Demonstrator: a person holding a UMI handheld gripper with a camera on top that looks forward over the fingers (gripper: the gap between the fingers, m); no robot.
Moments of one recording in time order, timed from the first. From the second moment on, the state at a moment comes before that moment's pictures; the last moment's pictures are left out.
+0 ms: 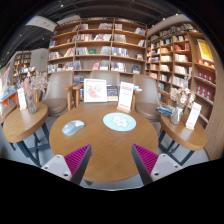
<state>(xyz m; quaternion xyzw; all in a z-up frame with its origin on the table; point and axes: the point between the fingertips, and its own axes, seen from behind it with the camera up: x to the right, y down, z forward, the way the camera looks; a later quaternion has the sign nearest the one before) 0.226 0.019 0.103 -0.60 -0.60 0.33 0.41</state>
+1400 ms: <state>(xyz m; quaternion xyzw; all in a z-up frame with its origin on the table) 0.016 -0.188 0.006 -0.61 -0.64 0.34 0.33</state>
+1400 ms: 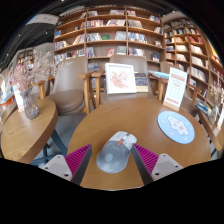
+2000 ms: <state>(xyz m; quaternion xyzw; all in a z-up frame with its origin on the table) -0.031 -0.197 -0.012 -0.61 -0.65 0.32 0.31</state>
